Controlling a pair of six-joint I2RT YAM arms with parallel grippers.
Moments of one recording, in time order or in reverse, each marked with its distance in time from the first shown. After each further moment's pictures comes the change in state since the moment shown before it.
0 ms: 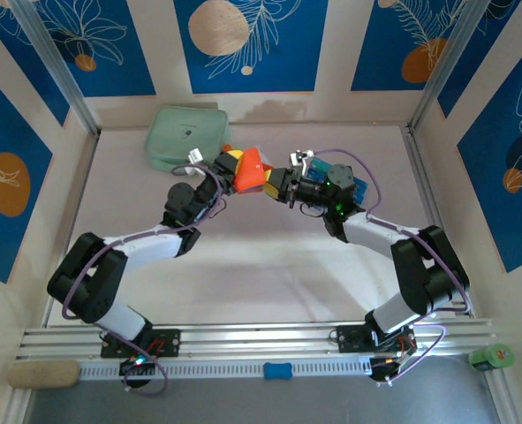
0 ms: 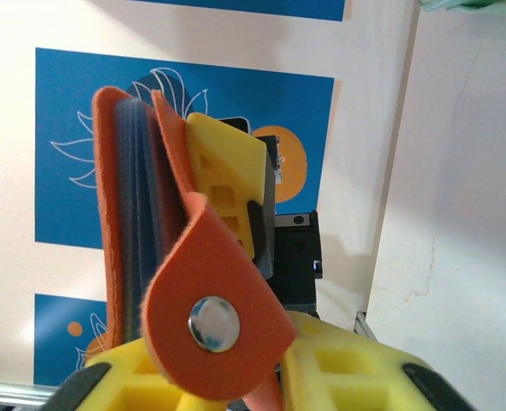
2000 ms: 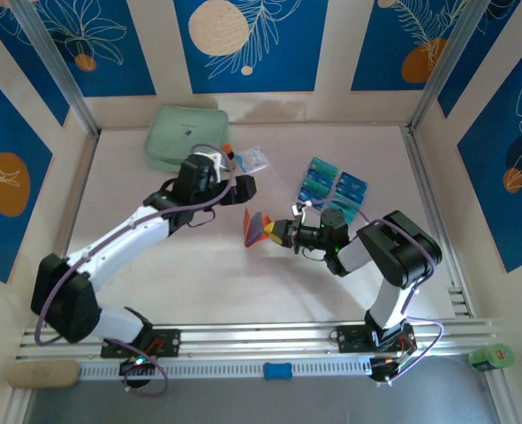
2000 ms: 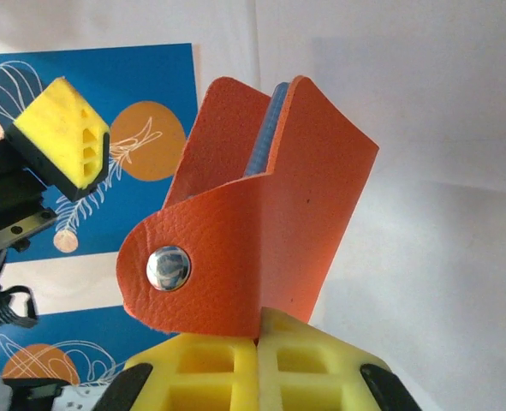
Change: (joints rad) left arm -0.047 -0.077 0.415 -1.449 -0.027 1.029; right arm 0.046 0.256 -0.379 0.355 0.055 -0.061
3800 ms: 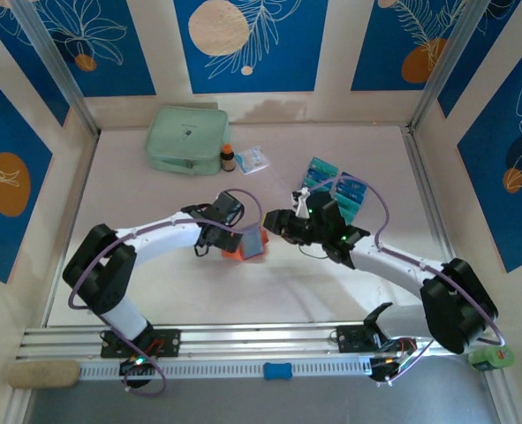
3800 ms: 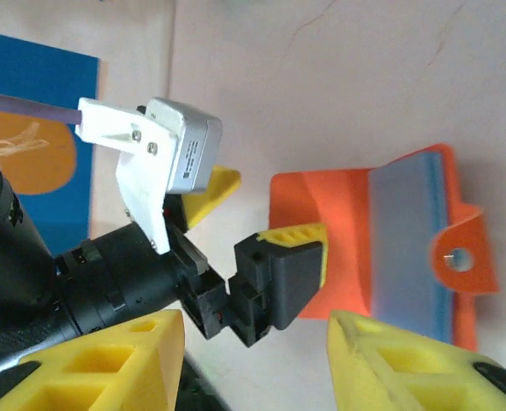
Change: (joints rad) left arm -0.090 0.169 -0.165 -0.204 -0.393 0.287; right arm 0.142 -0.502 0.269 -1.136 0.397 -0.476
